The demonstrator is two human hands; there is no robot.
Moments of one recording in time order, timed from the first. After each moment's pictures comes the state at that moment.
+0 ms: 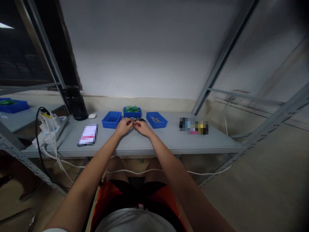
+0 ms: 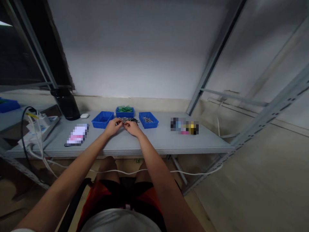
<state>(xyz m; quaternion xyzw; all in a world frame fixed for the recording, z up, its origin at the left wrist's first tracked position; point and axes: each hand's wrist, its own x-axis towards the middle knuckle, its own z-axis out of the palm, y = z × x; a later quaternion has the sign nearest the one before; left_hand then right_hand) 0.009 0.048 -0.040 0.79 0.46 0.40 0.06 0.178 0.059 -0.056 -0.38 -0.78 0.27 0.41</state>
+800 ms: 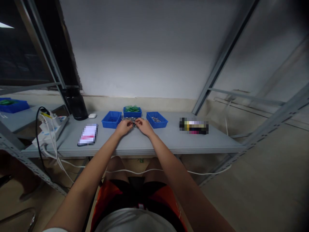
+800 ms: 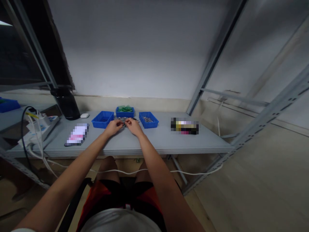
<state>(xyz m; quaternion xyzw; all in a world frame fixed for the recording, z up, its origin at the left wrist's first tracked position) 0.005 0.052 -0.044 0.80 0.48 0.35 0.07 0.178 0.061 -0.052 -0.40 -0.75 0.23 0.47</state>
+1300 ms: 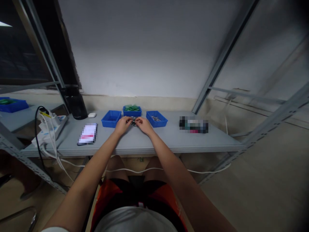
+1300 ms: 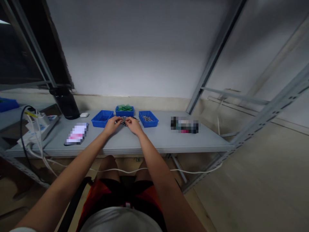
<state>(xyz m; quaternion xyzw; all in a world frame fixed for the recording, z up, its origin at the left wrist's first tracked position) 0.006 0.053 -0.041 0.78 0.46 0.42 0.05 0.179 0.064 -0.054 -0.40 -0.74 0.26 0.48</state>
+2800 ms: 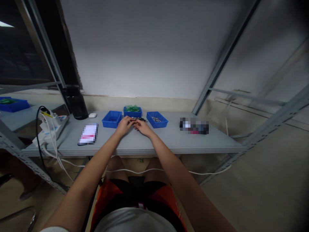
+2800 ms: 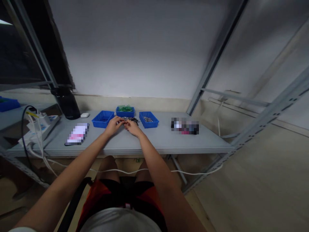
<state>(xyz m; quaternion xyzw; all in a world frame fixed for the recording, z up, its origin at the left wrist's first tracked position) 0.008 0.049 -0.040 0.80 0.42 0.42 0.05 0.175 0.060 -0.056 -0.37 -0.74 0.37 0.42</state>
